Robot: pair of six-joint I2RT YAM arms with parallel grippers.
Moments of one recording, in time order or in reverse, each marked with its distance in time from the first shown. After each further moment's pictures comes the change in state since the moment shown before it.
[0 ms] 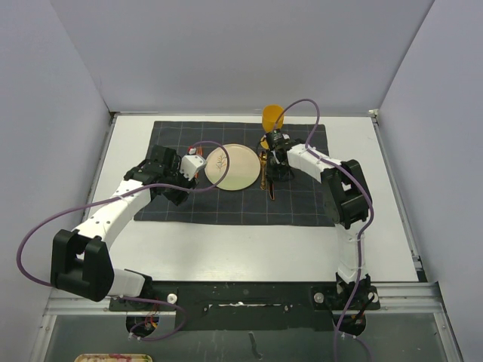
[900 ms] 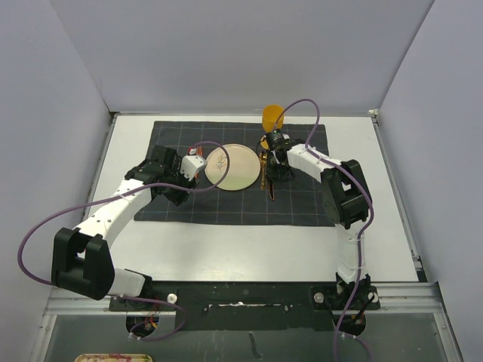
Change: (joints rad) left arm 0.000 0.011 0.000 0.000 0.000 0.000; right arm -0.001 0.000 0.000 0.000 0.000 0.000
